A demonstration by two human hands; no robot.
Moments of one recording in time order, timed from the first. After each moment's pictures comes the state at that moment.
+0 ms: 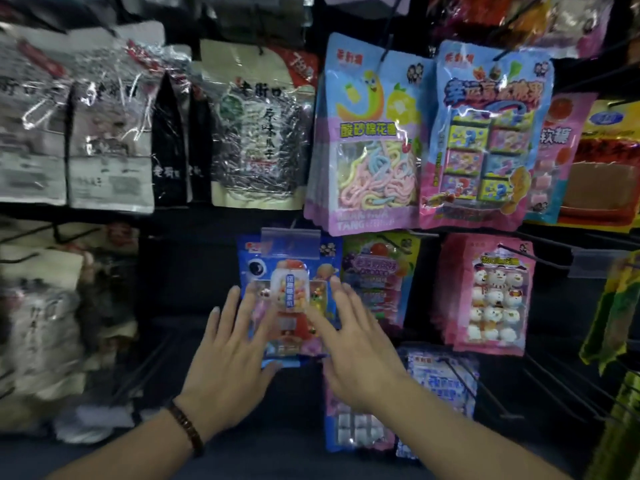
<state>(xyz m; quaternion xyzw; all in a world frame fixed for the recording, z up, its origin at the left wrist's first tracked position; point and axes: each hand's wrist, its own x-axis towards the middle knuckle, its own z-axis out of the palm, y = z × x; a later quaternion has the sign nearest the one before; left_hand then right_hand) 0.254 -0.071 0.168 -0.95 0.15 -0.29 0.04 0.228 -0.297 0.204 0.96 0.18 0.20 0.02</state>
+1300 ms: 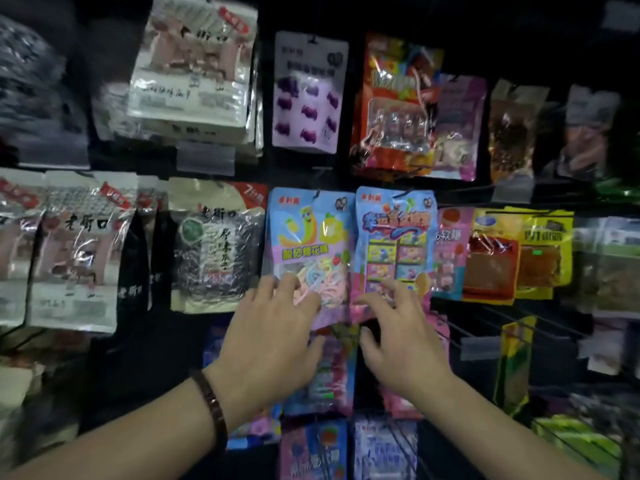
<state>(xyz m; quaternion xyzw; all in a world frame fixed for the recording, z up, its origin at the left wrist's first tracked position) 0.161 -0.168 0.416 -0.89 0.27 -0.37 -0.01 0.149 -0.389 0.387 0.90 0.06 0.42 -0.09</state>
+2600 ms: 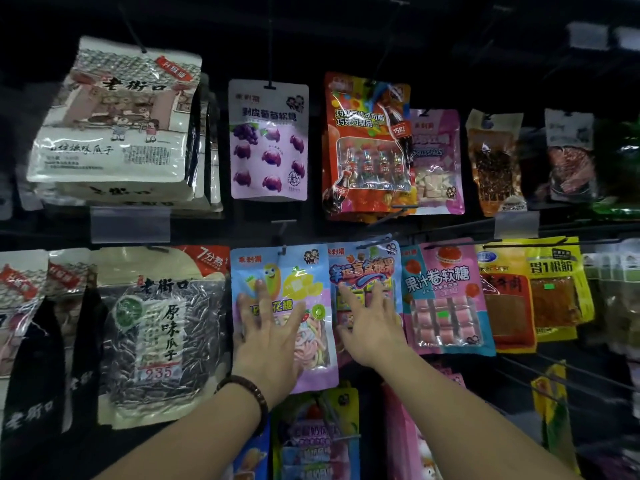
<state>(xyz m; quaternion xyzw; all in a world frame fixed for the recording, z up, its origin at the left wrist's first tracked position) 0.357 -0.247 0.439 -0.93 0.18 -0.33 -0.02 0.336 -0.443 0.461 0.95 -0.09 0.30 -0.10</state>
